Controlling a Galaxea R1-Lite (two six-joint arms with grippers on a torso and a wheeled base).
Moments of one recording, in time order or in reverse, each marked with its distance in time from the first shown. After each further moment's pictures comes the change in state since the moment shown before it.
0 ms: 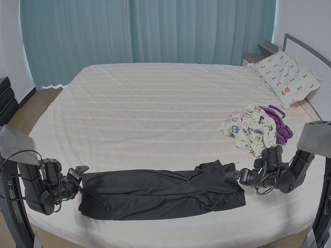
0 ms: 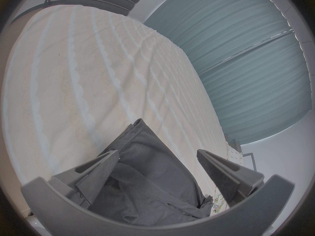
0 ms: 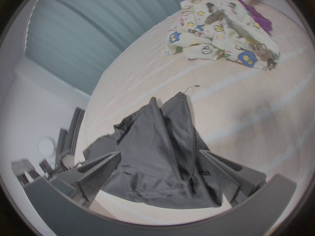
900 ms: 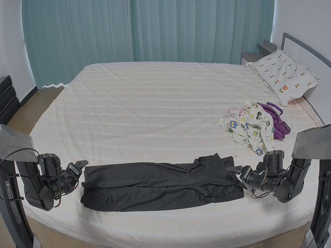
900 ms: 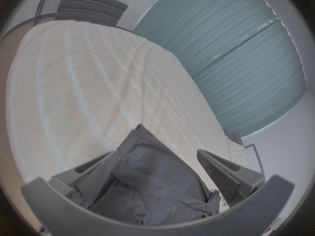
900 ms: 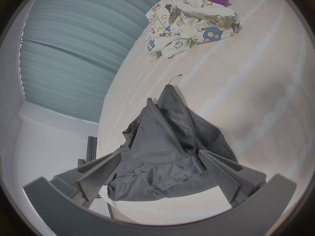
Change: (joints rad) left arm 0.006 -0.031 -0.049 0.031 0.018 0.108; right arm 0.011 0.067 0.108 -0.330 -0.019 0.376
